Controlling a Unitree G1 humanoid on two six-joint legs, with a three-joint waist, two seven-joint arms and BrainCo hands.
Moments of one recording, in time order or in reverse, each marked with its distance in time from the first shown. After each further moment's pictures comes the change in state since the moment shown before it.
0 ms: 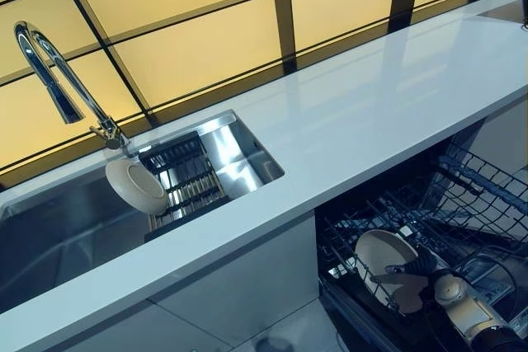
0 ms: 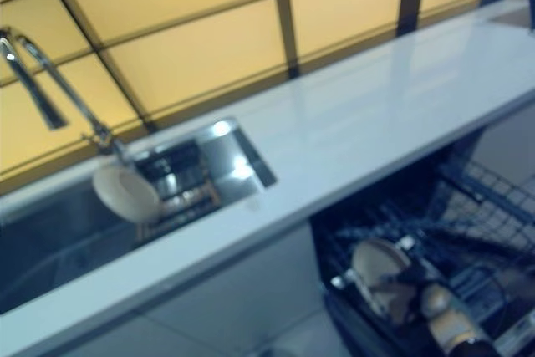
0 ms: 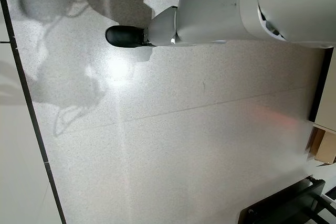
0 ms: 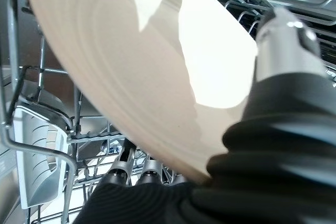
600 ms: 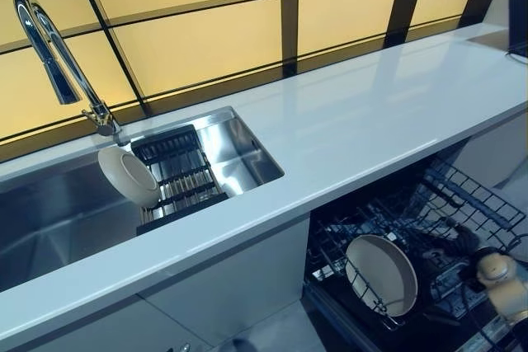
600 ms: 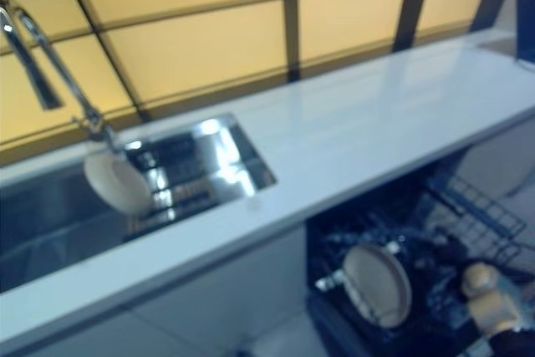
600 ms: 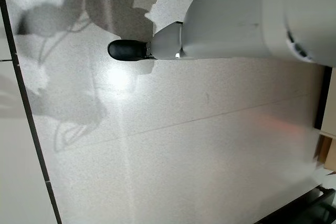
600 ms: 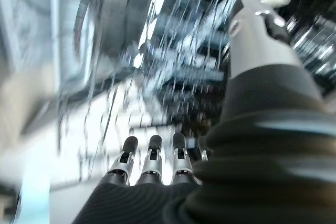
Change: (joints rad) left arm -0.010 0.053 0.017 -0.030 0.002 0.007 0.033; right arm 0.016 -0.244 -0.185 -0.113 0.022 0.051 0.159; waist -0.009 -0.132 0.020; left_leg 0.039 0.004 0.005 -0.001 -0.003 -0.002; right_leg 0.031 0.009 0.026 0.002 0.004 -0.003
